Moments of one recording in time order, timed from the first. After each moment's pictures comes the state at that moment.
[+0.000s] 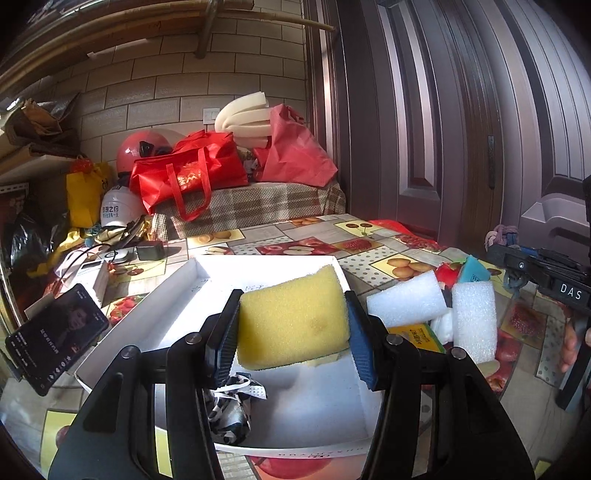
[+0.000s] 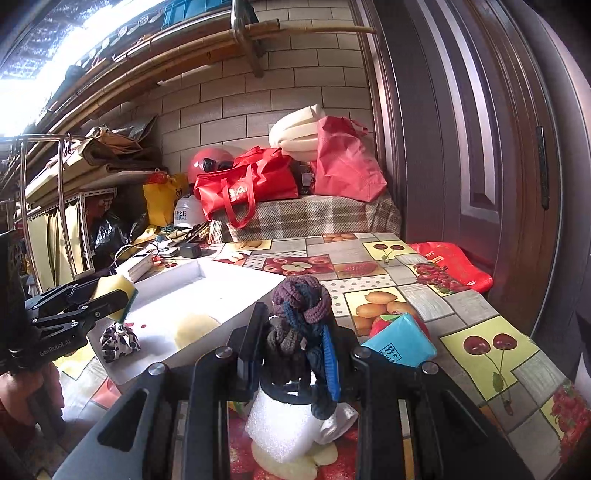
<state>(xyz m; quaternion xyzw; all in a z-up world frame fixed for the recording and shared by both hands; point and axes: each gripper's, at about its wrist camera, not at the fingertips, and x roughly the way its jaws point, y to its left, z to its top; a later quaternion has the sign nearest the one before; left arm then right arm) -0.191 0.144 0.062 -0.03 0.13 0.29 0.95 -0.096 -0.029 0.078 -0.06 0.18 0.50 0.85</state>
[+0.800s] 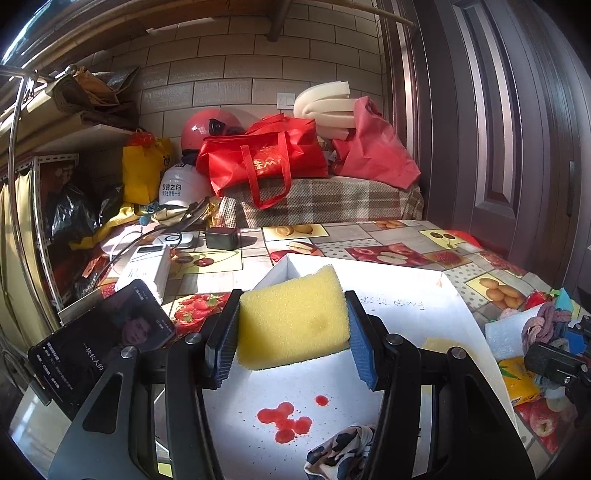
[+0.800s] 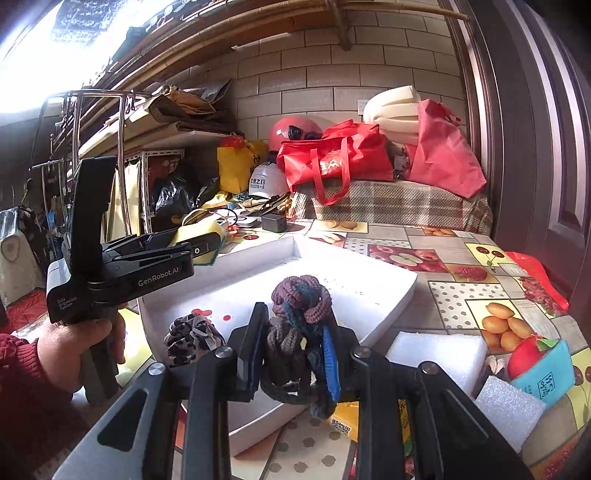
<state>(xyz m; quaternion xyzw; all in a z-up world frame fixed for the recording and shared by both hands) -0.203 0.244 0.056 -0.08 0.13 0.39 0.91 -0.160 0.078 0.059 -0.11 0.19 0.60 0.76</state>
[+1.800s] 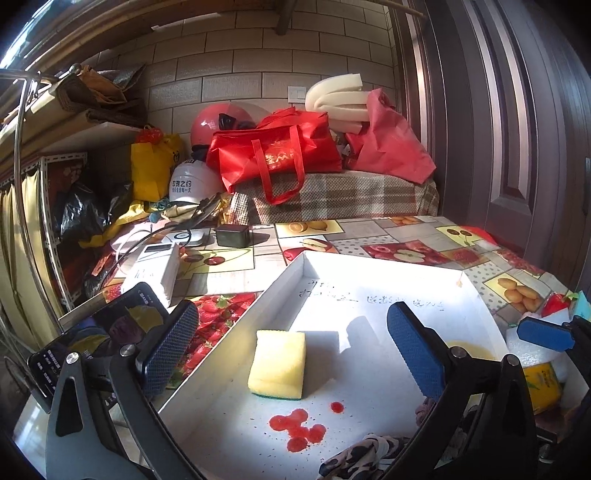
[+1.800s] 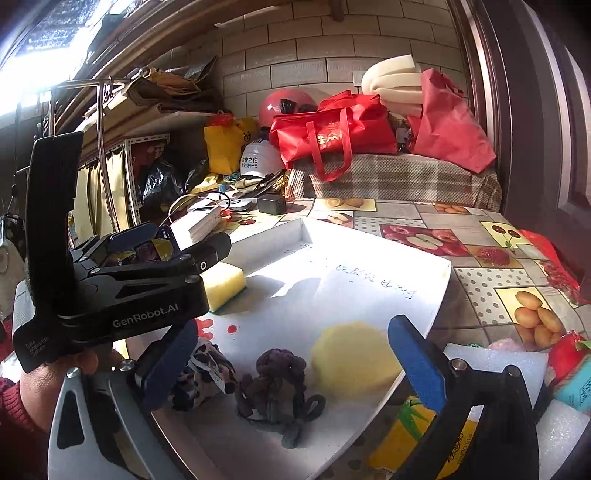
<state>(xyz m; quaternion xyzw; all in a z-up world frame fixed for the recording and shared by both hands) -0.195 0.257 0.057 -0.08 0.14 0.42 0.89 -0.161 0.126 0.051 -0.12 0.25 0.58 0.77</state>
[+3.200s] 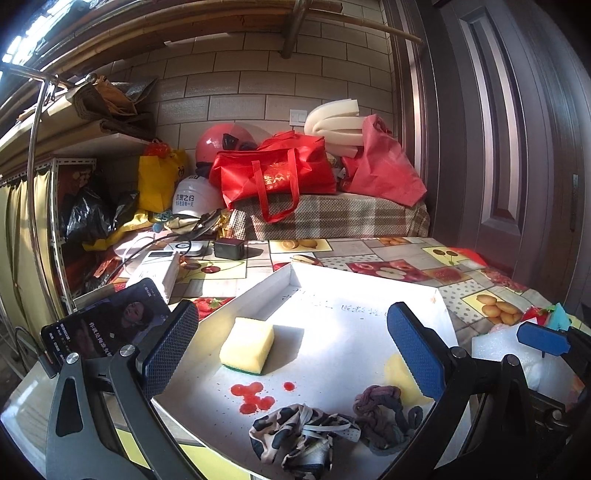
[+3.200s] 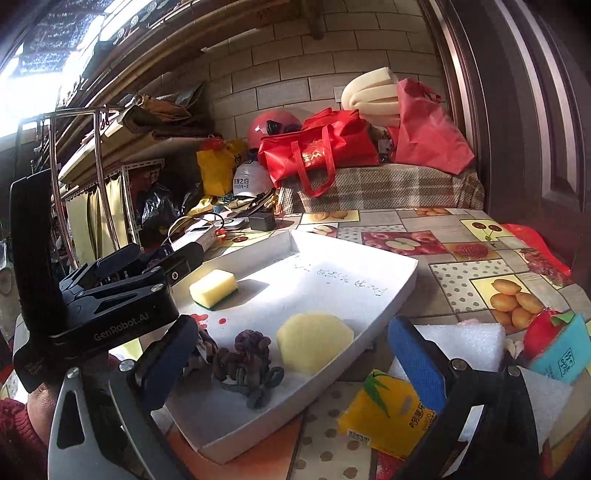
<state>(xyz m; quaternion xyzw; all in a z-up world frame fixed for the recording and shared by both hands) -0.202 0.207 0.061 -0.07 0.10 0.42 0.90 -0.151 0.079 0.058 -0.07 0.23 0.57 0.78</state>
